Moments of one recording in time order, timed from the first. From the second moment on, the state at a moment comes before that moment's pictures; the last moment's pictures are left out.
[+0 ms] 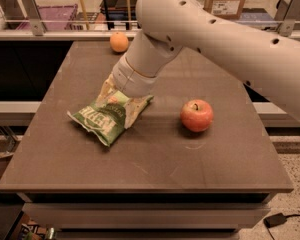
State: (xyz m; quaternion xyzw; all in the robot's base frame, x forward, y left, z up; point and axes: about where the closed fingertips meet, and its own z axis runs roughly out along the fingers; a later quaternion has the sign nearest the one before) arm 0.515 0.086 0.845 -0.94 0.21 0.06 0.25
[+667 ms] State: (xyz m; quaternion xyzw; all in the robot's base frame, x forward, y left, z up) arm 0.513 0.088 0.845 -0.94 0.21 0.06 0.25
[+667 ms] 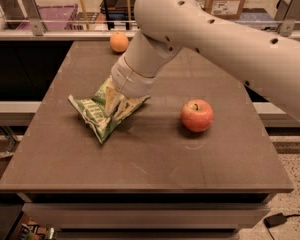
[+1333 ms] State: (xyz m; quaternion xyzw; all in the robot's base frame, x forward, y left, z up) arm 0.515 0.088 0.849 -0.94 0.20 0.06 0.25
